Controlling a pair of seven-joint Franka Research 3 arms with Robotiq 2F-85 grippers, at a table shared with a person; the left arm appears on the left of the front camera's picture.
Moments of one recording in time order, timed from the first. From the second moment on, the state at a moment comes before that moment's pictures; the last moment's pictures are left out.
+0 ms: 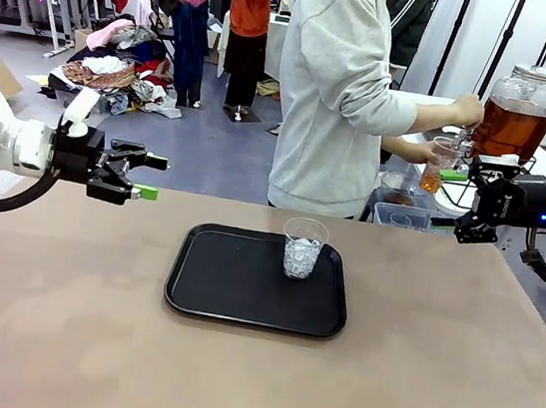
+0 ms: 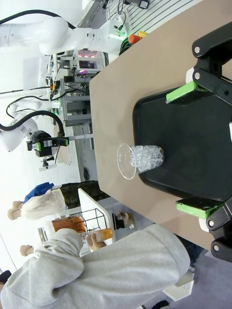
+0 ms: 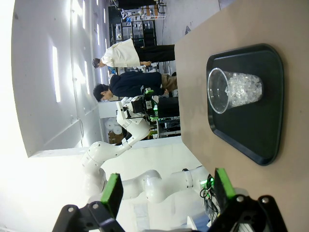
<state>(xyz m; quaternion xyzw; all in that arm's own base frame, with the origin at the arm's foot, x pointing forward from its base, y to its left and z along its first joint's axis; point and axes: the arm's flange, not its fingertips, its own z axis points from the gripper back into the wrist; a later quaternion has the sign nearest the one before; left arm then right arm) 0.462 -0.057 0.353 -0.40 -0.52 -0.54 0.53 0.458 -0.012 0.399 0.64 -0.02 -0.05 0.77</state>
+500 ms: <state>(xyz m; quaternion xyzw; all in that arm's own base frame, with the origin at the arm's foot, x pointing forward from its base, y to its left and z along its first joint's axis) 0.462 -0.057 0.353 -0.40 -0.52 -0.54 0.53 0.458 -0.012 0.399 0.64 -0.02 -0.05 0.77</state>
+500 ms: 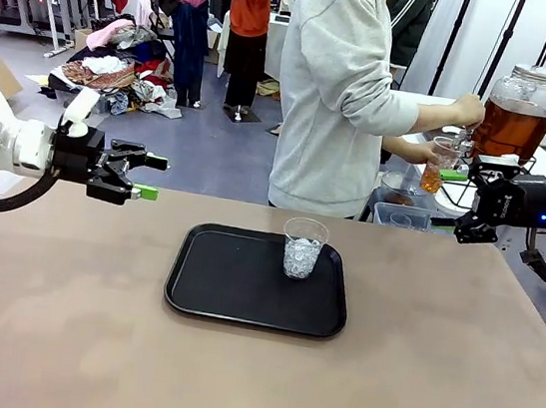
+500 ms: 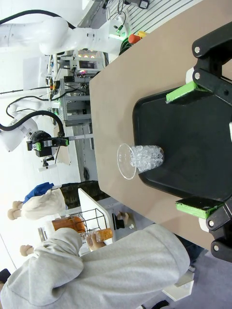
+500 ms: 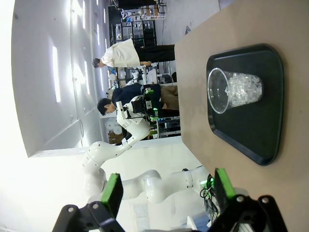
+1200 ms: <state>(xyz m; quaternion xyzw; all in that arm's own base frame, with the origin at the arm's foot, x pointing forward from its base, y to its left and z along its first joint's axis) 0.462 -0.057 0.353 -0.40 -0.52 -0.54 0.53 0.458 -0.012 0.399 0.64 -0.02 -0.05 0.77</state>
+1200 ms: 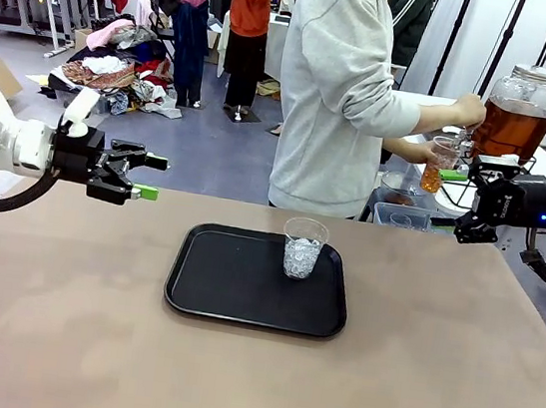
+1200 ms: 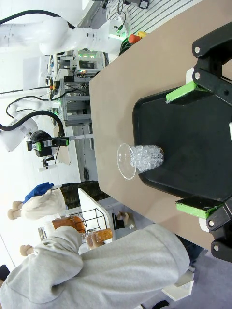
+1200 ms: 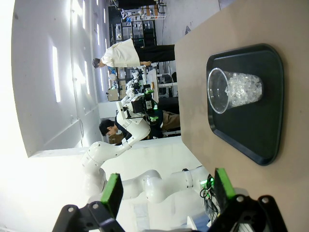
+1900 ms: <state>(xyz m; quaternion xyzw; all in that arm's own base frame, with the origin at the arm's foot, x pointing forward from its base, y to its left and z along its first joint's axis) 0.462 -0.057 0.353 -0.40 -0.52 -0.54 0.53 0.458 -0.012 0.399 0.64 -0.02 -0.05 0.77</state>
